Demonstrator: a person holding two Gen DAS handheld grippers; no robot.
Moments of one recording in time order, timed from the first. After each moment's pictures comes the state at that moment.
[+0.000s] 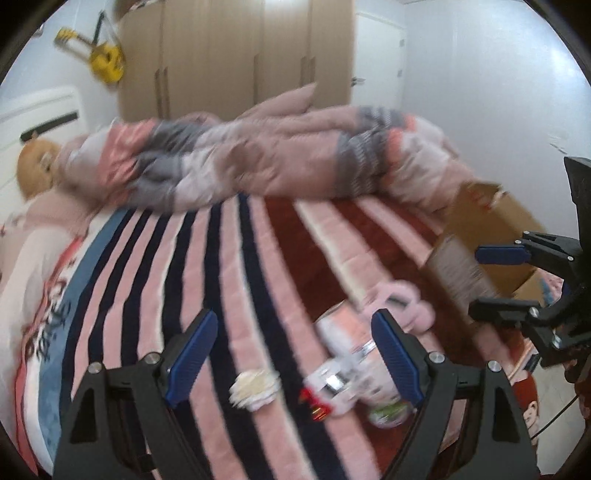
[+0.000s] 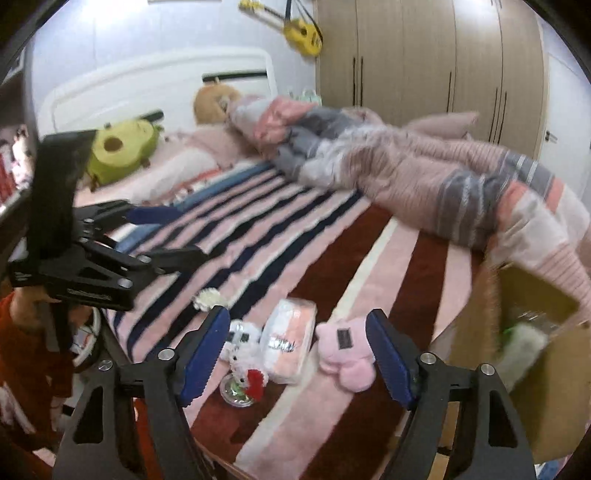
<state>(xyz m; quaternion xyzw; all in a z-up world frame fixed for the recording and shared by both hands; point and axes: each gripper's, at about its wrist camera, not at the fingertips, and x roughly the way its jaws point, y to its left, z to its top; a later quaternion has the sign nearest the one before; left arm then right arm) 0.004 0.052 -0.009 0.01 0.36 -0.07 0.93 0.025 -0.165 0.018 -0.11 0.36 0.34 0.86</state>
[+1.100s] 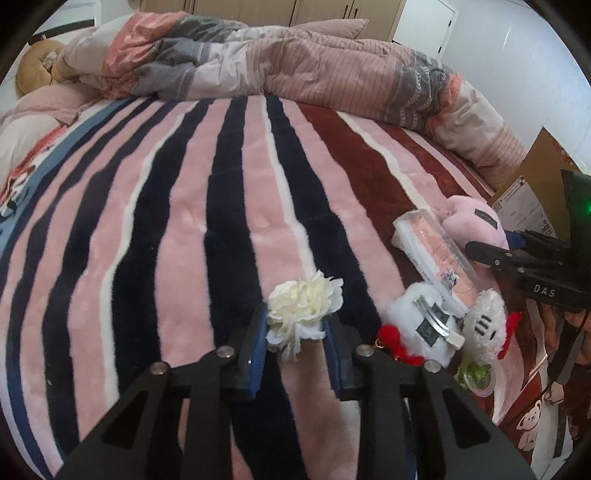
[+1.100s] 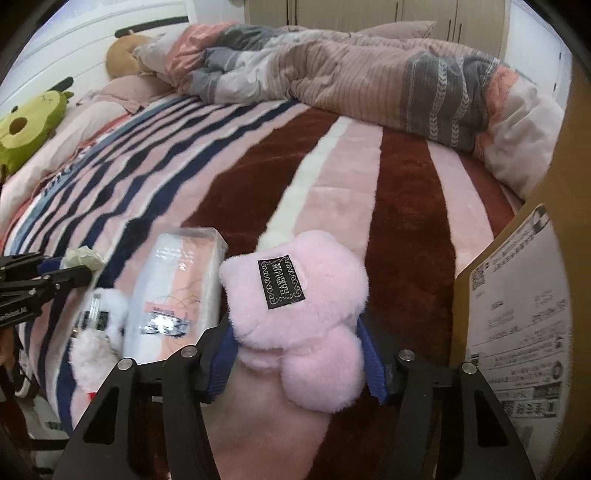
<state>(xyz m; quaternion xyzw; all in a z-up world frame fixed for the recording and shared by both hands) 0.034 0.096 -0.134 -0.07 0.45 -0.07 0.89 0.101 -0.159 -0.118 -0.11 0.45 0.22 0.86</state>
